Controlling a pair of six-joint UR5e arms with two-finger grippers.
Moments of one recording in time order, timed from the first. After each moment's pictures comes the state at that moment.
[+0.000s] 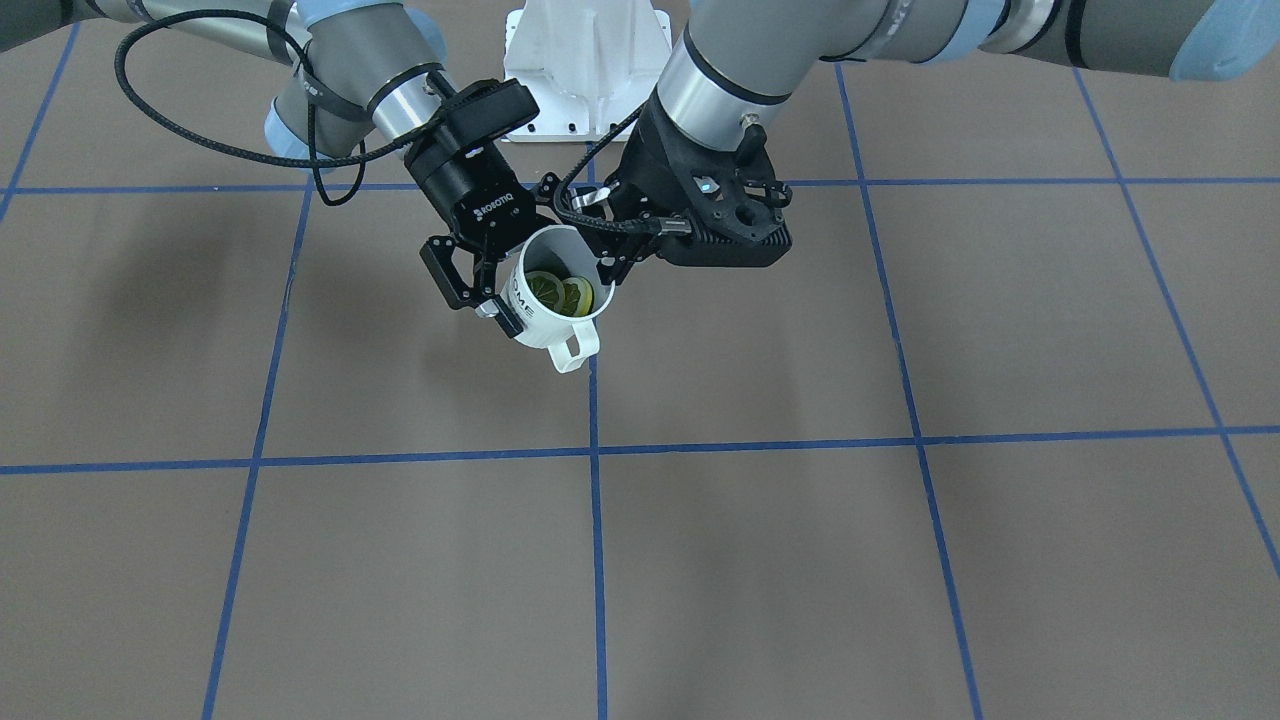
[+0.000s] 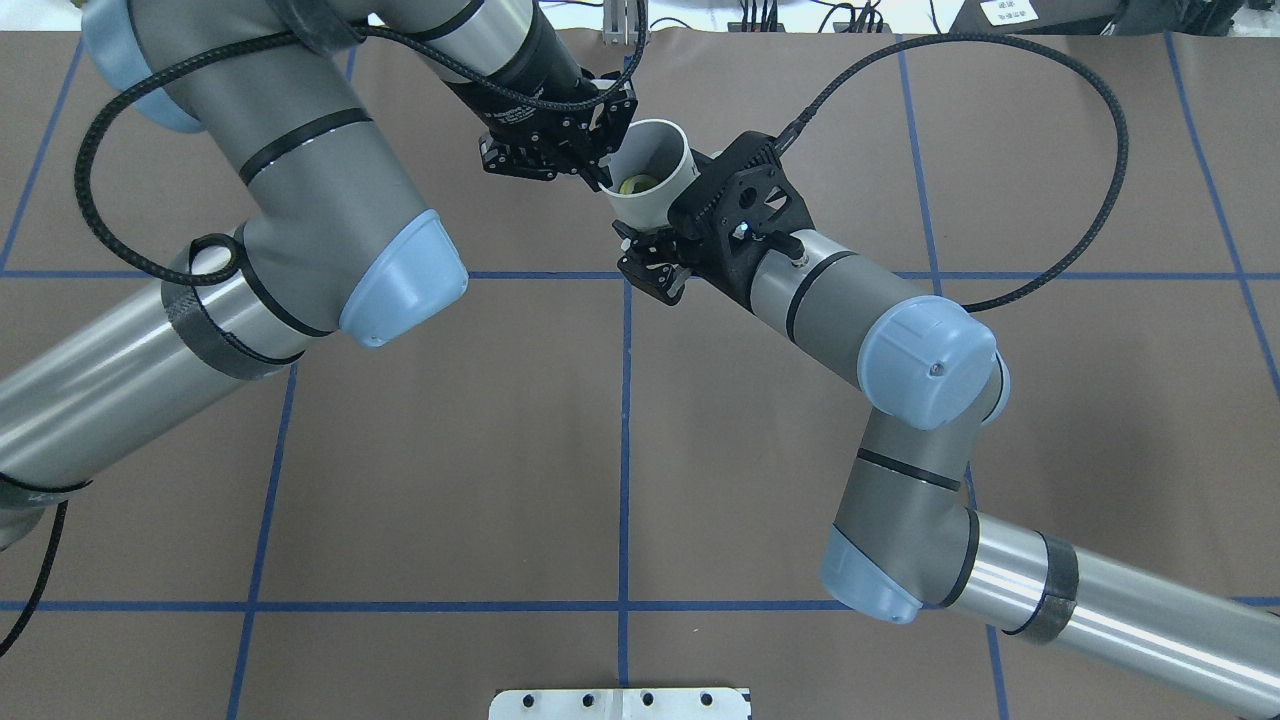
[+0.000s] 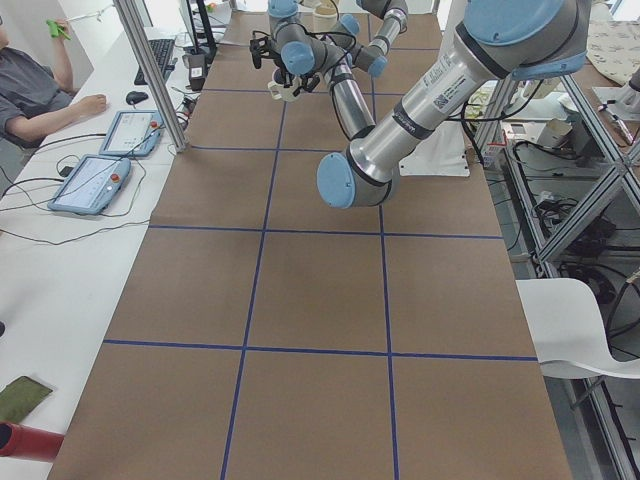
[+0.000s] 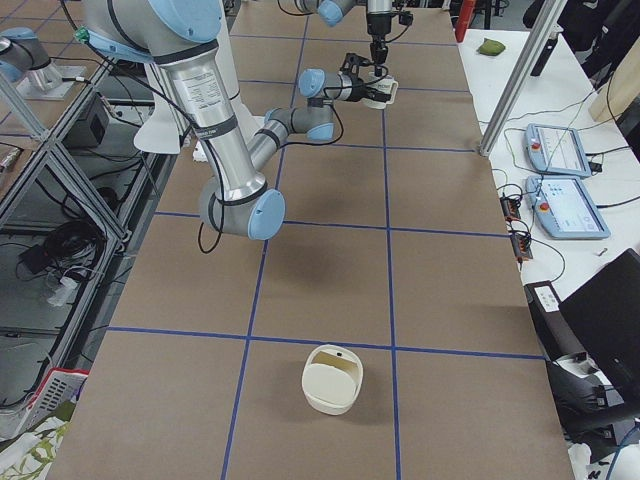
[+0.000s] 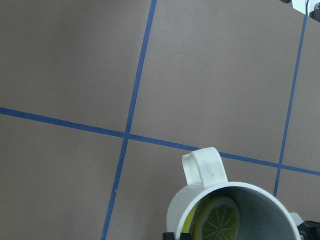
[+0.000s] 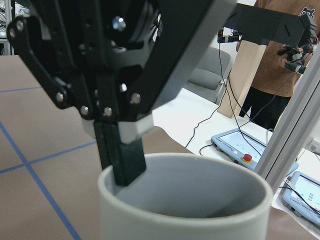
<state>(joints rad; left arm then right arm) -0.81 -2.48 -1.67 -1.62 -2.20 -1.40 0.49 -1.04 1.71 -0.61 1.25 0.34</state>
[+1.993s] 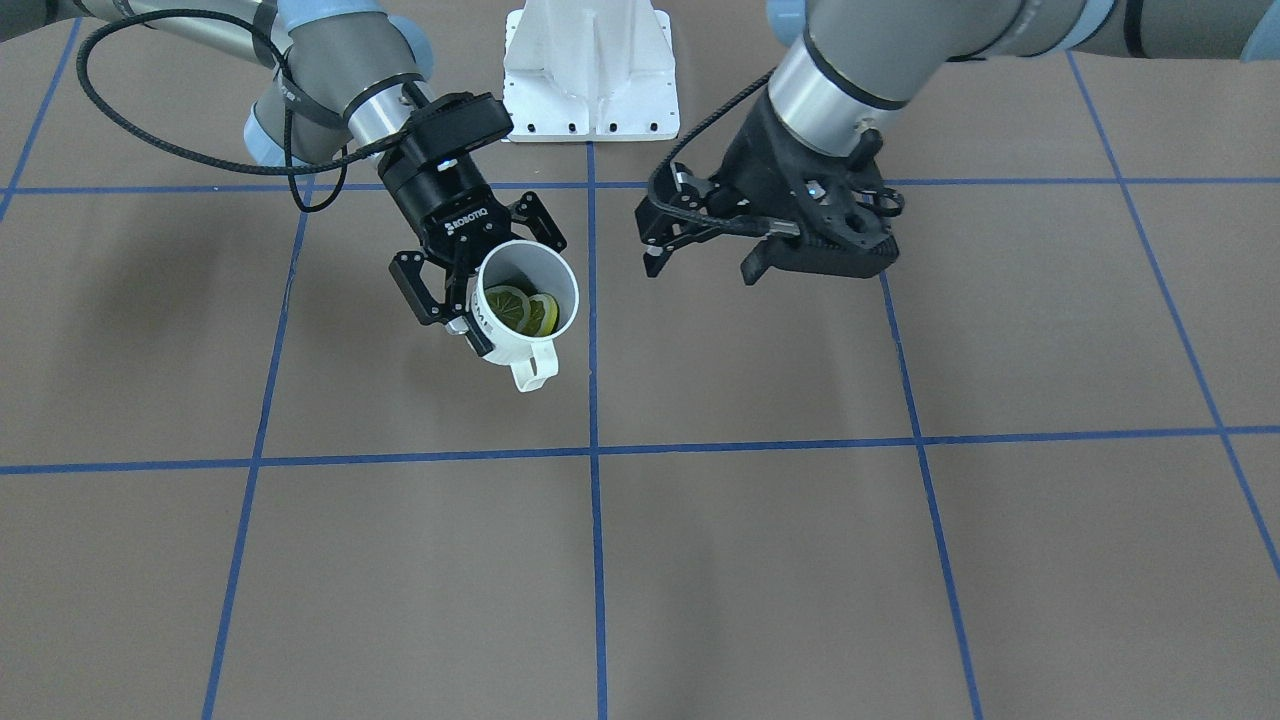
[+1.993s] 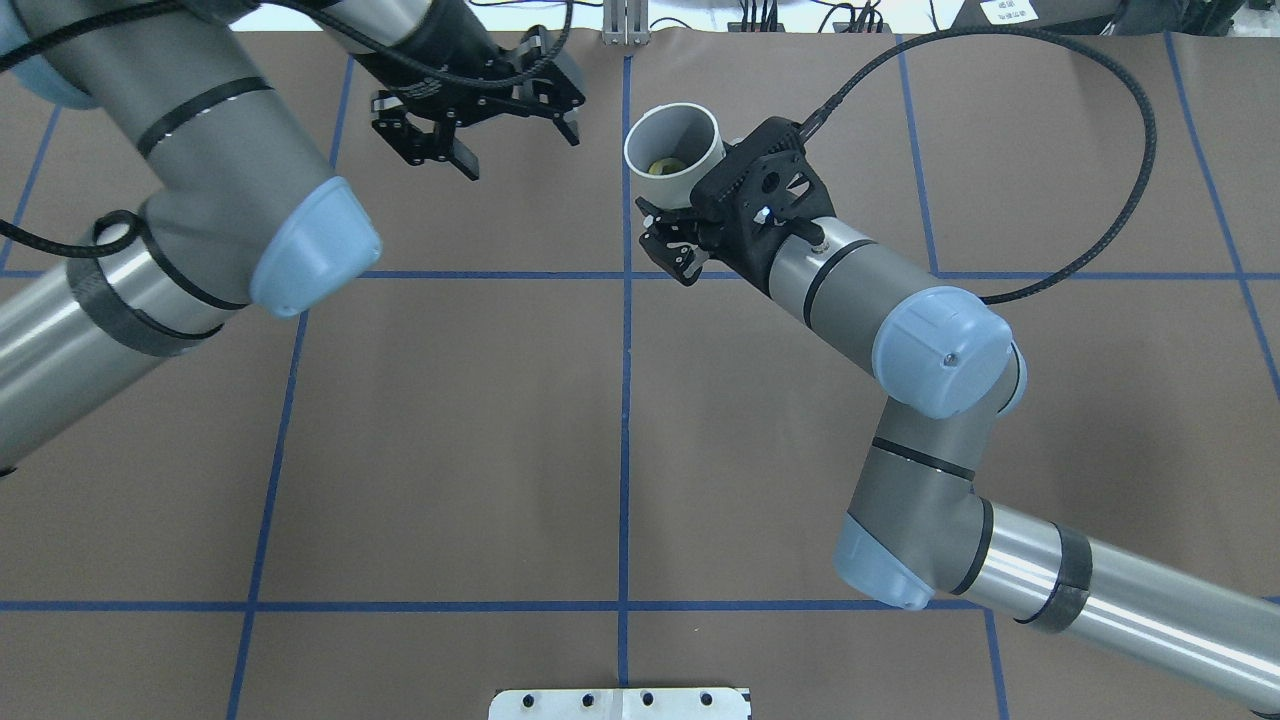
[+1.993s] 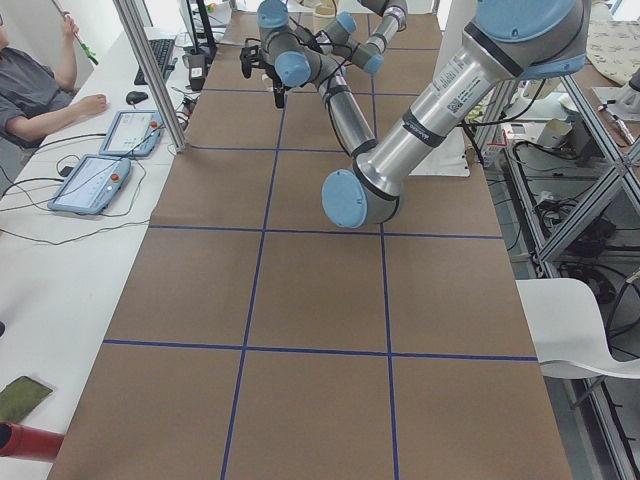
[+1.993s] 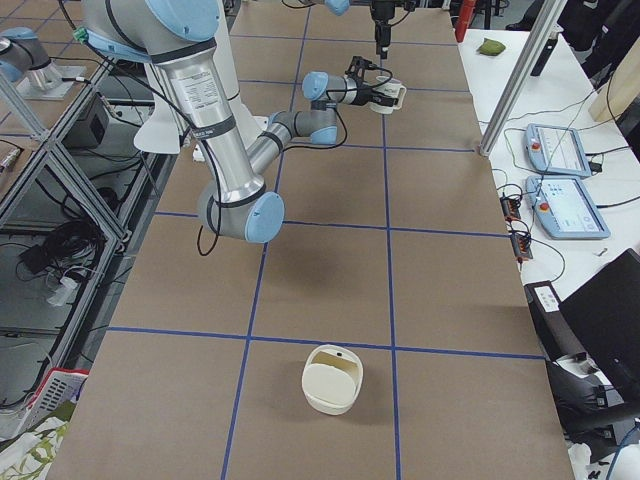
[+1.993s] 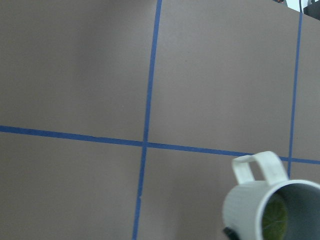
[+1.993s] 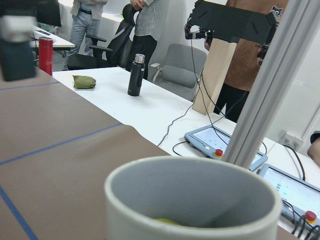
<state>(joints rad) -0.93 -2.31 -1.79 -1.60 -2.31 -1.18 0.55 -1.08 1.72 -0.61 1.24 0.39</state>
